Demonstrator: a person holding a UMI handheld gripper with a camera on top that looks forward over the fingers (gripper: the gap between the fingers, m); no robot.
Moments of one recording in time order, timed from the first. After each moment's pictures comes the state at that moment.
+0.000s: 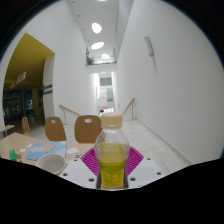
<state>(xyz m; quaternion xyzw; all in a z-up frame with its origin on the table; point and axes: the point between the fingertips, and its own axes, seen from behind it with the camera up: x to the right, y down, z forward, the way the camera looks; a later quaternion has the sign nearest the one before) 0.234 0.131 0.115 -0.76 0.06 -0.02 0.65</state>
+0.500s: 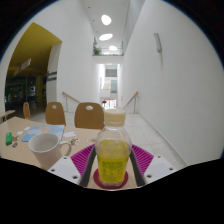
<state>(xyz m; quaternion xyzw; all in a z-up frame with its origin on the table) 0.242 0.119 0.067 -0.79 0.02 -0.04 0.62</state>
